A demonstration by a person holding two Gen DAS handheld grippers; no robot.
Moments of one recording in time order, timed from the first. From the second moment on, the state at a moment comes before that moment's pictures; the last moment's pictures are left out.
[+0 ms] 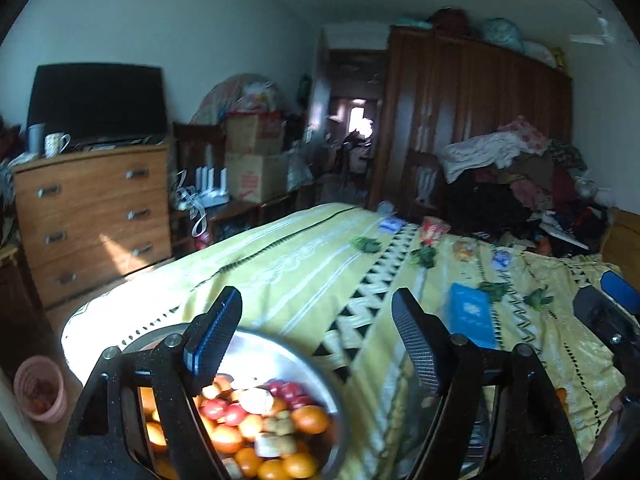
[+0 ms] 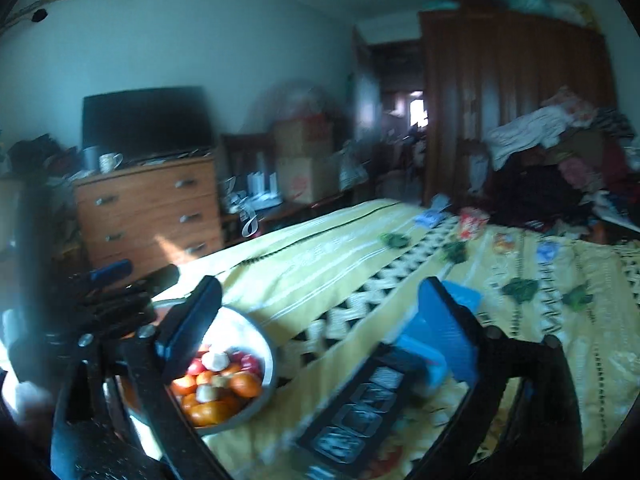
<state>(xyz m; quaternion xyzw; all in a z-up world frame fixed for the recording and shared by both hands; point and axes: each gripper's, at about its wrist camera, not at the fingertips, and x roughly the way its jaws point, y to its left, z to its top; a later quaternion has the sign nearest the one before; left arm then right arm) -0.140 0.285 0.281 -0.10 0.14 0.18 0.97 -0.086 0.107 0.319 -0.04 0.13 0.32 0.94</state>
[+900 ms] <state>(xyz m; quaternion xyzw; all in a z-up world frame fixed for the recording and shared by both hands) 0.008 -0.007 0.019 -0.01 0.44 -0.04 0.90 0.022 -0.185 0.032 -0.01 0.49 0.04 0.87</state>
